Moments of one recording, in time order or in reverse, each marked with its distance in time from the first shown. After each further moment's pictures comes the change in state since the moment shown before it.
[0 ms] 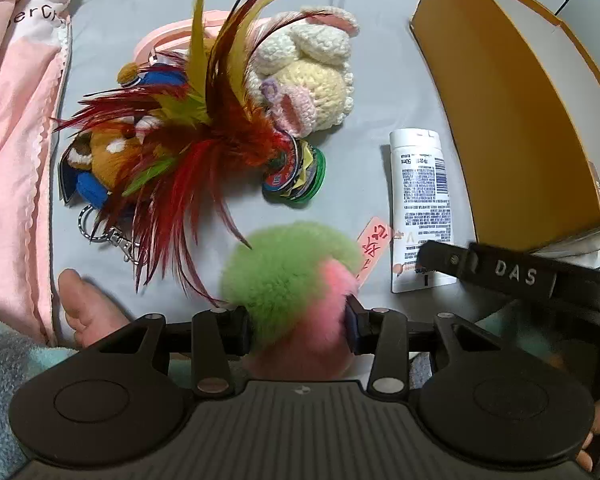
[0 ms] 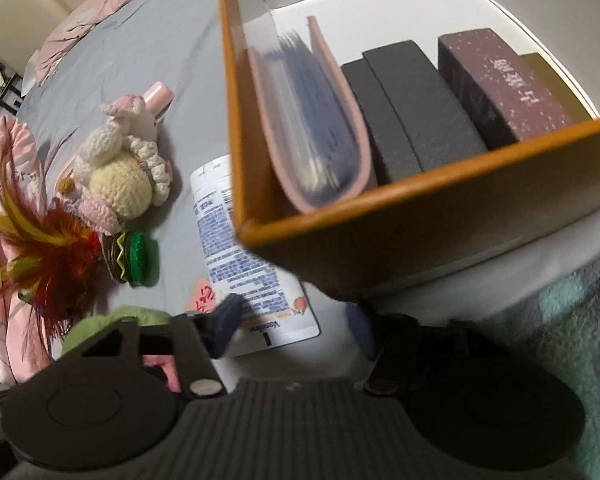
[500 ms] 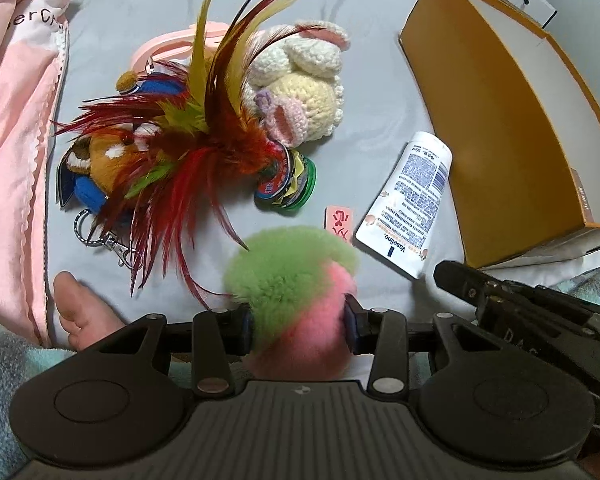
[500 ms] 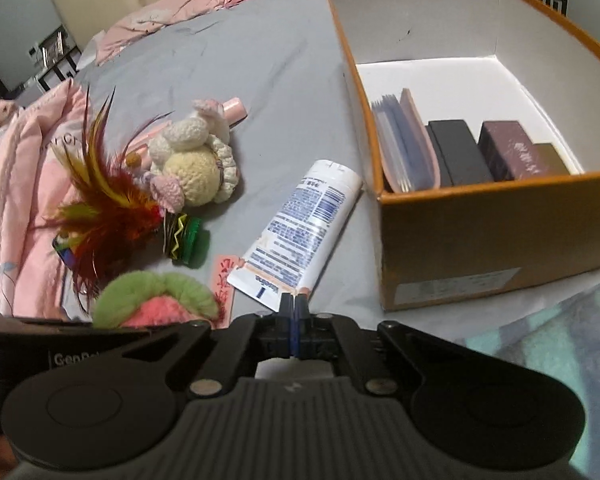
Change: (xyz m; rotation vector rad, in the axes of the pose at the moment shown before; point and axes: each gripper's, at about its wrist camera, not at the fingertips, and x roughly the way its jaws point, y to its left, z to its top) left arm -0.006 0.007 -0.003 -0.005 -0.040 -0.046; right arm -0.025 0.021 -0.021 -0.236 -0.132 -0.020
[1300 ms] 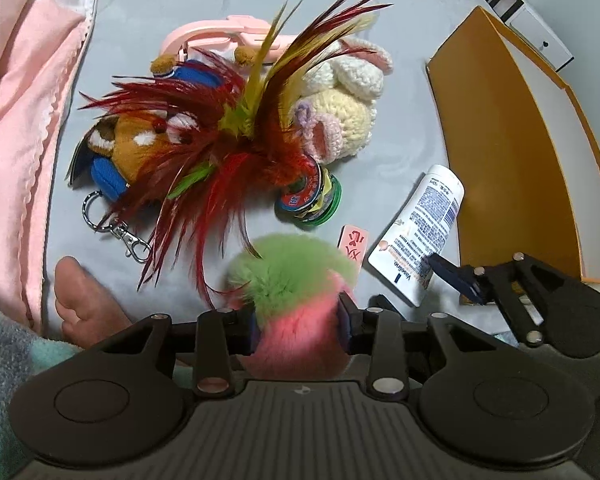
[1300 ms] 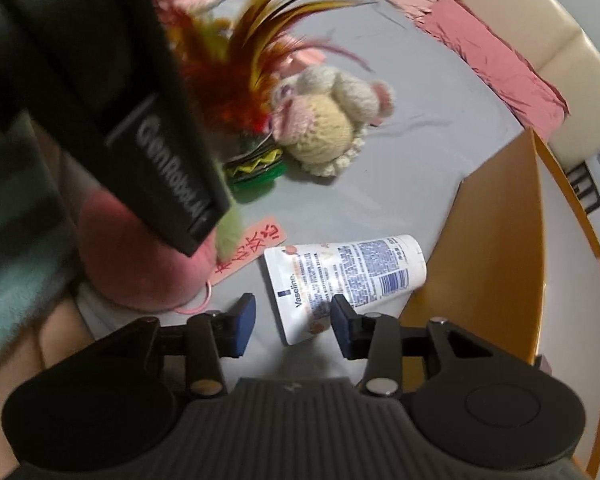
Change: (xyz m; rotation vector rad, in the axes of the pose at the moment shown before) left arm 0.001 0.026 0.009 -0.146 0.001 -0.066; right arm 0.018 0.082 -0.032 -0.920 0.020 -0.219
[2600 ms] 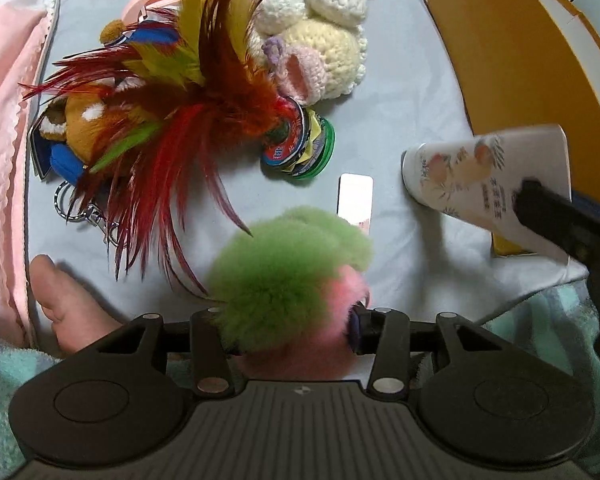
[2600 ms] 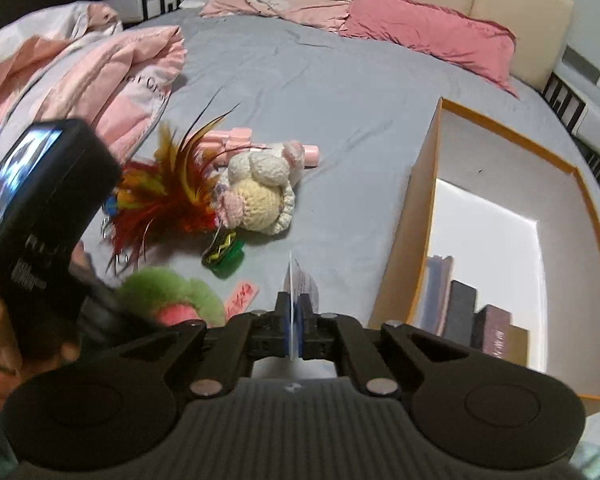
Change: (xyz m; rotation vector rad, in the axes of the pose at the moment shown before) left arm 0.028 -0.023 -0.006 0.120 0.129 0.098; right arm -0.063 -0.075 -0.013 0.479 -0.141 0.158
